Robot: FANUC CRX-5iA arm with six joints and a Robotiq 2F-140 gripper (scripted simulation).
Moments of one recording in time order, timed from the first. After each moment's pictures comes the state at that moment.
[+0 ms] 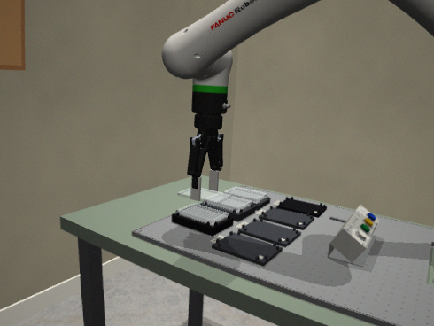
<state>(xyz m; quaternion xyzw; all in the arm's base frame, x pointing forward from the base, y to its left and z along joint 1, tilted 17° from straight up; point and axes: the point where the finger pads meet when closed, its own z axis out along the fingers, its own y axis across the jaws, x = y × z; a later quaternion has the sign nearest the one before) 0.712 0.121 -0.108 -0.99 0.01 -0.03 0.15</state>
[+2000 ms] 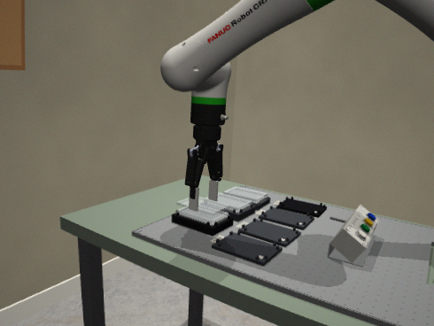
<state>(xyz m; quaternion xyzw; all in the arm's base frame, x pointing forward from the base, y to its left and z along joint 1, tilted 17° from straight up) 0.716 0.130 -0.137 -0.99 0.05 -0.02 0.15</state>
